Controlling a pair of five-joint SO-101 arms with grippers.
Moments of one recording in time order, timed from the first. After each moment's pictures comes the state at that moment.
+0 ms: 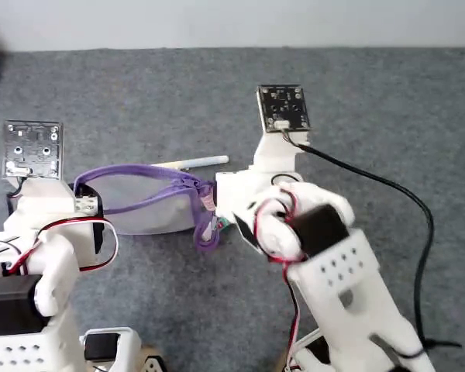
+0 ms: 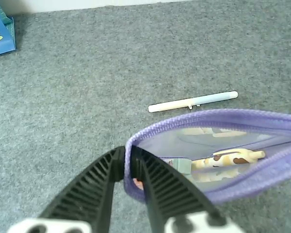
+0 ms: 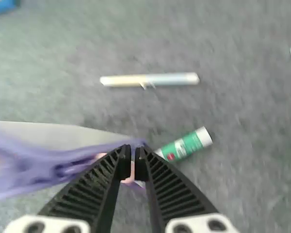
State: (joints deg) left arm -7.7 -53.9 21.1 91.6 2.6; right arm -33.1 -33.1 17.7 72.4 -26.4
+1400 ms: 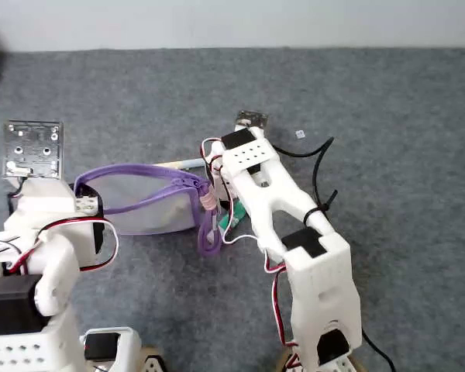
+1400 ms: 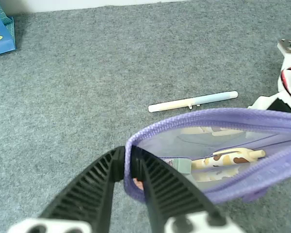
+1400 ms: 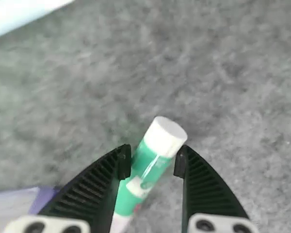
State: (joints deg) left arm -7.7 -53.9 21.1 91.6 2.6; right arm -26.5 34.8 -15.9 79.6 -38.3
